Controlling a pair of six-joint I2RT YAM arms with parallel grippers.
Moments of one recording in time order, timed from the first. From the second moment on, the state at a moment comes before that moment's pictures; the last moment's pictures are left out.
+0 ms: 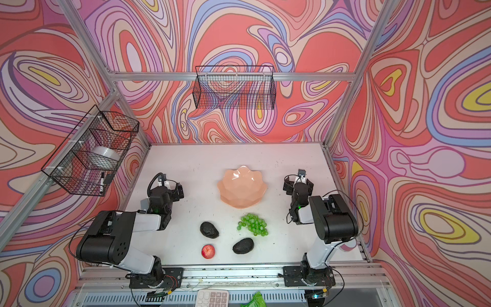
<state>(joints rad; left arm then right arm) -0.06 1.54 0.37 0.80 -0.31 -0.06 0.06 1.73 0.44 1.02 0.28 0.06</state>
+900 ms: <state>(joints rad) -0.06 0.91 0.84 -0.34 -0.27 -0.33 0.33 1.18 0.99 -0.47 0.11 0.54</state>
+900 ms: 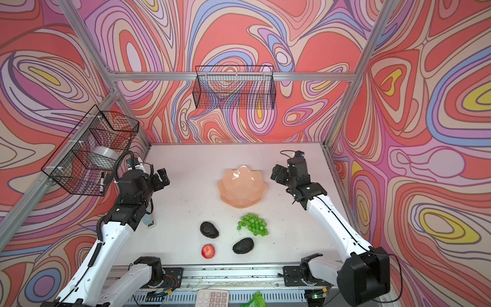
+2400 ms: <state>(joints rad) -0.06 0.89 0.86 -0.49 -0.21 -0.38 1.22 1.48 0.85 -0.69 0.07 1.44</state>
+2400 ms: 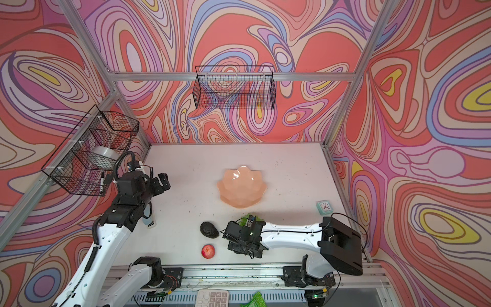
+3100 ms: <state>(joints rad) -0.06 0.89 0.86 -0.50 -0.22 -0.38 1.21 1.73 1.07 -0.72 0.15 1.24</state>
